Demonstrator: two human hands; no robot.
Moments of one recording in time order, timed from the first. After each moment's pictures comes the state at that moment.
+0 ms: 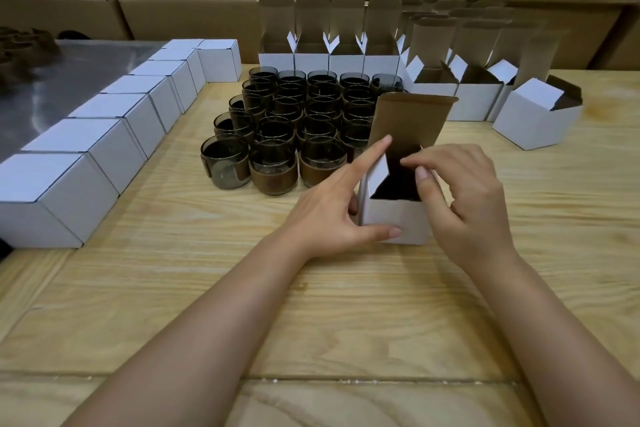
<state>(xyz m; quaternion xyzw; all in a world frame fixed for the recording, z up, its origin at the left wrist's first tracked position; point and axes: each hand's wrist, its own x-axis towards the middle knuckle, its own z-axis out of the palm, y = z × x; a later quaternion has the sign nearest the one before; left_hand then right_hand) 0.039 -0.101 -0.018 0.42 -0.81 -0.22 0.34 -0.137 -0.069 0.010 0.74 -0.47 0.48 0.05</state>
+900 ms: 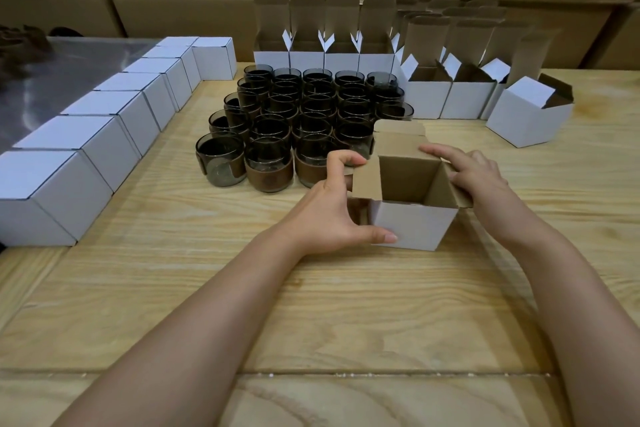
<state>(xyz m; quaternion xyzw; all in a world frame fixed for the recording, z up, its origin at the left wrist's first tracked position) 0.038 -0.104 -0.022 0.44 -0.77 -0.32 0.32 -0.184 -0.087 0.017 0.70 -0.62 0.28 -0.24</state>
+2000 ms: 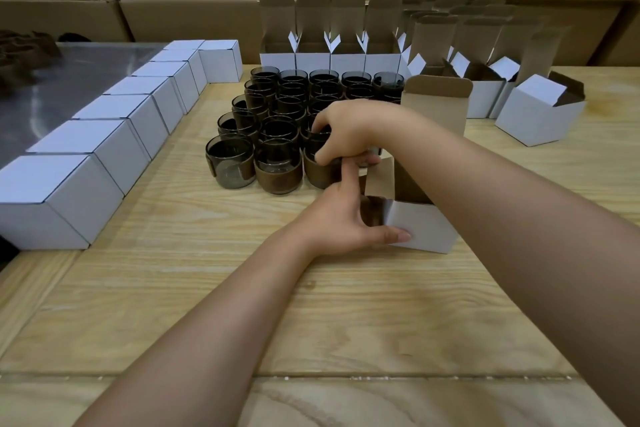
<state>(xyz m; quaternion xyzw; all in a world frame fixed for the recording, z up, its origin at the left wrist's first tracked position) 0.039 -0.111 -0.030 0.41 -0.80 -0.31 0.31 -0.040 -0.167 0.082 0.82 -0.56 -0.04 -0.14</state>
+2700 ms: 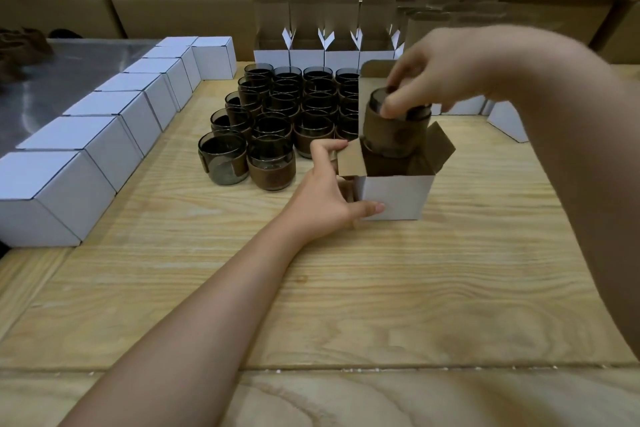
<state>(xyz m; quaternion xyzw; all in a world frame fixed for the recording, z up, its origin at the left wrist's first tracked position) 0.042 -0.118 -0.029 0.45 -0.70 -0.38 0.40 -0.122 -0.132 0.149 0.78 -0.61 0.04 -0.16</state>
